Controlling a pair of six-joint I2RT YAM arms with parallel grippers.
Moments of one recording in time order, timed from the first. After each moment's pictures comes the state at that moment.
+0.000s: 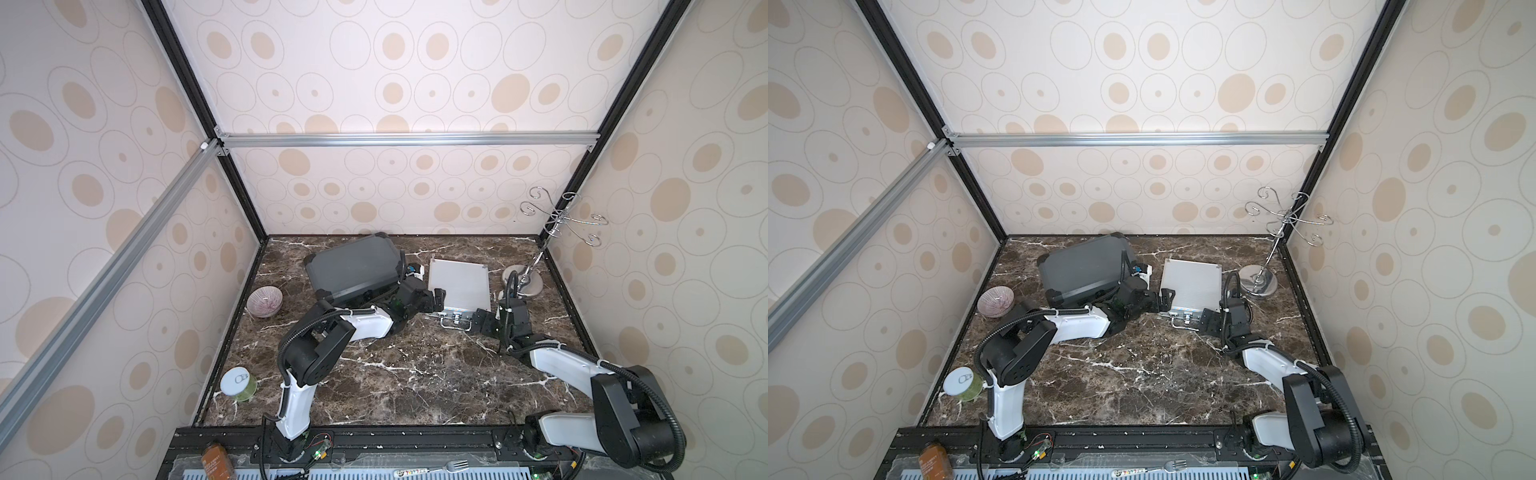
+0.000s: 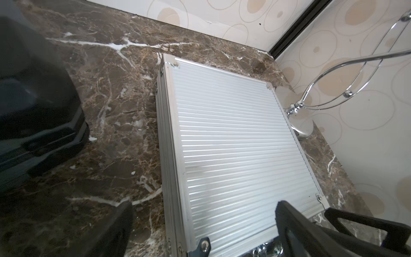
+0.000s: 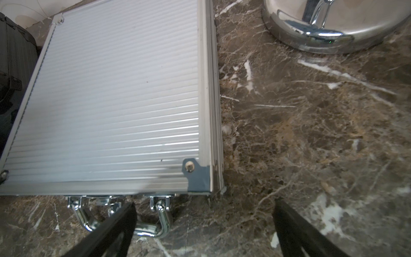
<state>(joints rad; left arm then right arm) -0.79 1.98 1.19 0.31 -0.13 -0.55 0.21 1.31 0.49 0.06 0.10 0.47</state>
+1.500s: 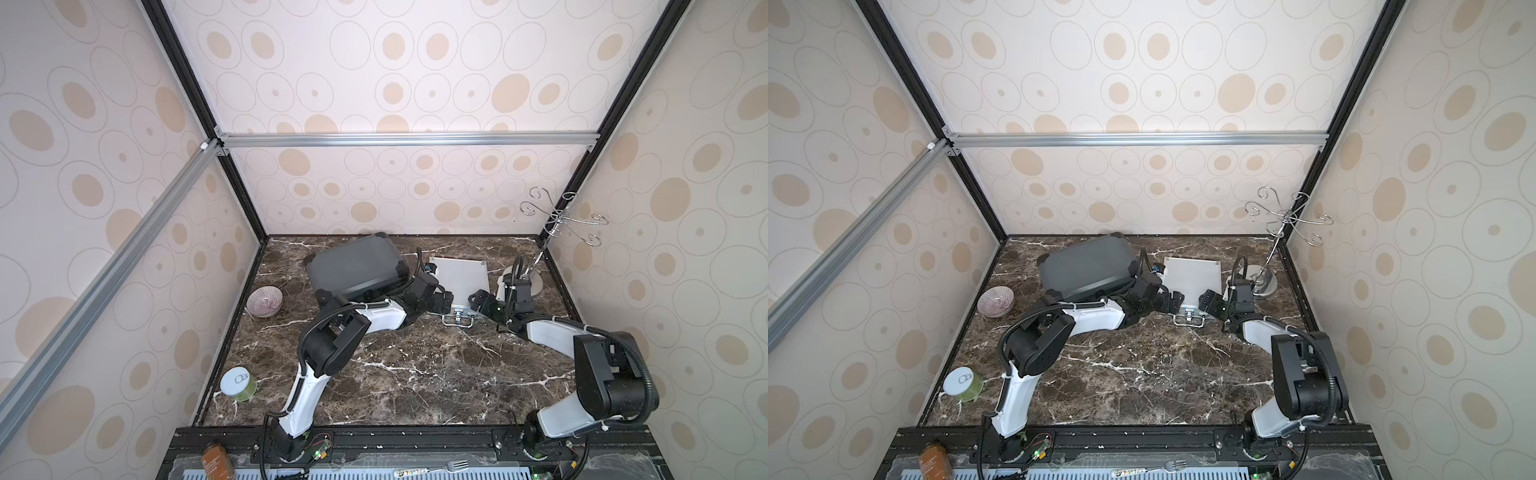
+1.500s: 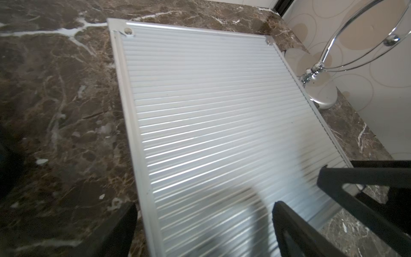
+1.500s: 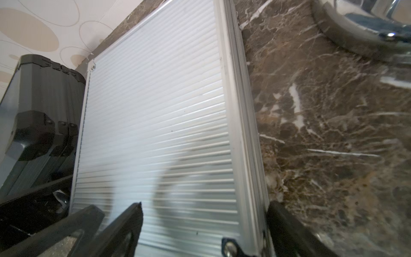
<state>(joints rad) -0.79 2.15 1.40 0.17 -0.04 -0.45 0.09 1.55 0.70 0.10 -0.20 0.56</state>
